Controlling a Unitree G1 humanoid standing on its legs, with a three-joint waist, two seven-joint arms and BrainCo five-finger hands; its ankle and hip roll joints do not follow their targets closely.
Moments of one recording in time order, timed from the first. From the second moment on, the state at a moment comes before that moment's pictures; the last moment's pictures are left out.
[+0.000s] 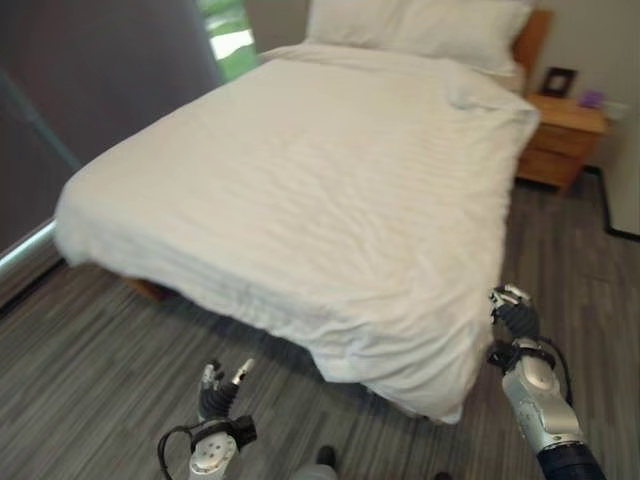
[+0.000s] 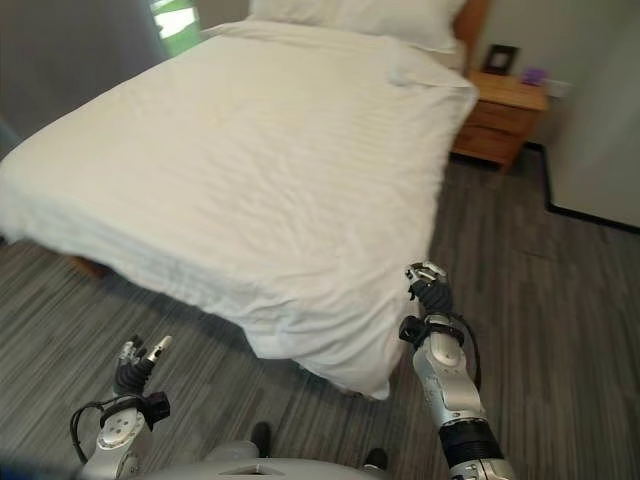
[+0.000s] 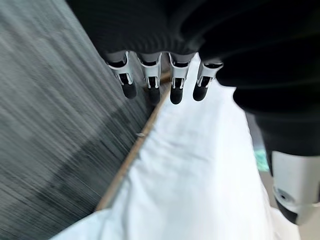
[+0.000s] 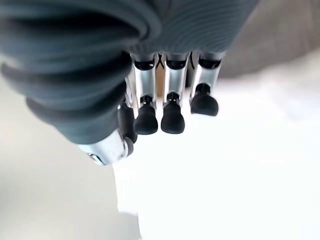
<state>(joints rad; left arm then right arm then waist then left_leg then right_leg) 0.28 0.24 0.01 0.35 -0.31 -0.11 0.31 -0.05 -0.29 0.05 0.27 0.52 -0.13 -0.25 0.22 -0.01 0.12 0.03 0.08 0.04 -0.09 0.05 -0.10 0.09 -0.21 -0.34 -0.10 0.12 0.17</state>
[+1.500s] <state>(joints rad) 0.15 0.17 -0.11 0.49 -0.54 -0.08 0.11 0.11 -0.39 -0.22 0.78 0.67 -0.08 -0.18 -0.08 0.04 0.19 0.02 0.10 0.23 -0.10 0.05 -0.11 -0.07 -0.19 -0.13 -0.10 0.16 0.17</state>
